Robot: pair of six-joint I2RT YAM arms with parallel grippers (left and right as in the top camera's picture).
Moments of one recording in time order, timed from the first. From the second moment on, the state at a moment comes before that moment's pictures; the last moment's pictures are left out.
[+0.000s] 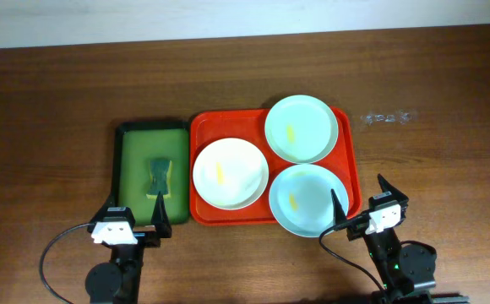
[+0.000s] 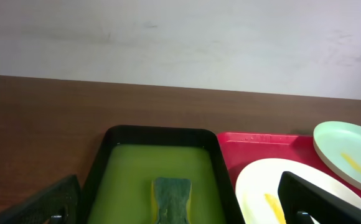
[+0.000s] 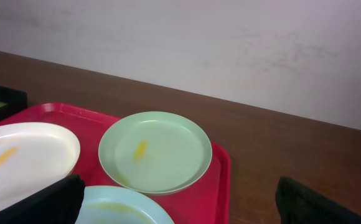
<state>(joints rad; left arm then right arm) -0.02 0.01 0.02 -0.08 0.03 -0.10 0.09 0.01 0.01 -0.06 -0.13 -0.13</state>
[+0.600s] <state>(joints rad) -0.02 0.01 0.02 -0.08 0.03 -0.10 0.09 0.01 0.01 -0.07 -0.07 -0.13</state>
